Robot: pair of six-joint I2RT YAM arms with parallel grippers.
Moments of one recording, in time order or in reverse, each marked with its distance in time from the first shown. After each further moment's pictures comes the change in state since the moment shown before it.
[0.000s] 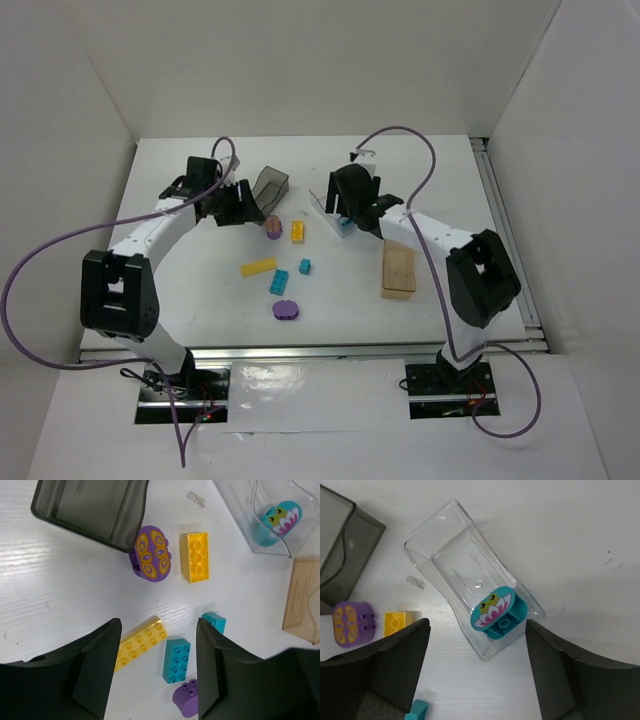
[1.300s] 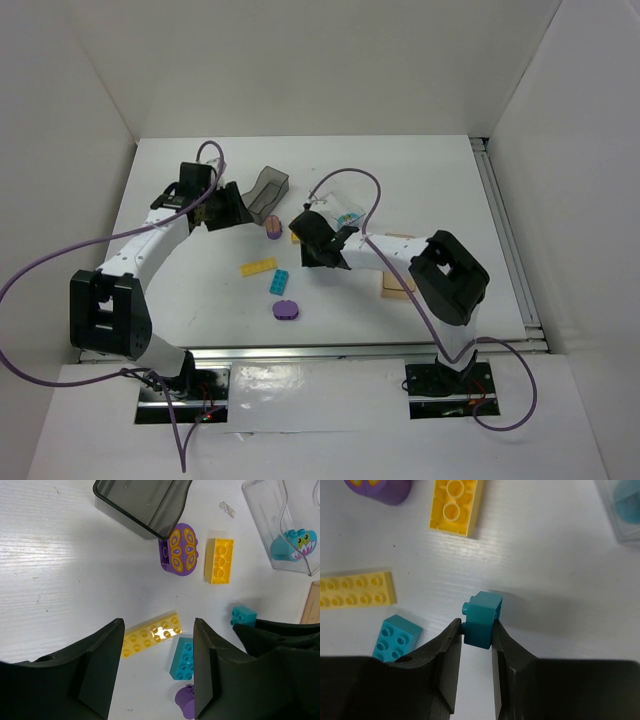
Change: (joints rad) left arm 0.000 -0.130 -0.077 -0.023 -0.173 -0.083; right arm 0.274 0.098 -0.079 -0.081 -0.121 0.147
